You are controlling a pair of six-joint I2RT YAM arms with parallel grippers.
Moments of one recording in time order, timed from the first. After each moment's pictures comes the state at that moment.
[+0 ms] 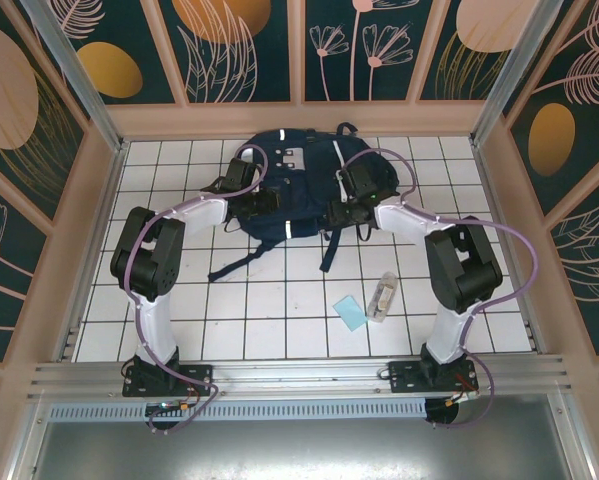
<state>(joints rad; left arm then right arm) -0.39 1.99 1.31 -0.19 0.19 -0.50 0.47 1.83 1.21 -0.33 0.00 0.18</state>
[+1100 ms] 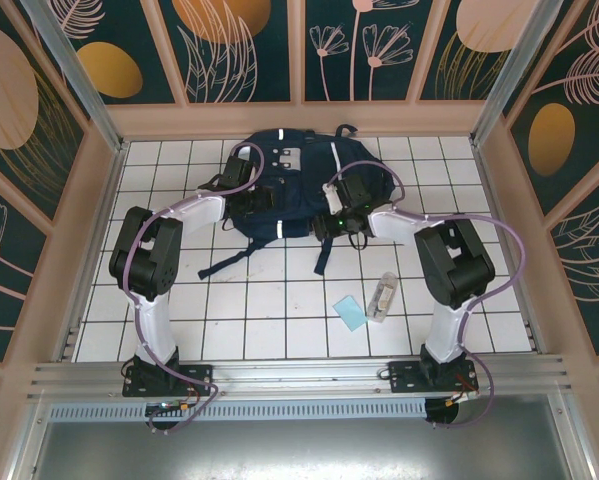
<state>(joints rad) -0.37 1.98 1.33 -0.24 0.13 -0.50 0.51 1.88 1.15 -0.22 -0.20 0.13</state>
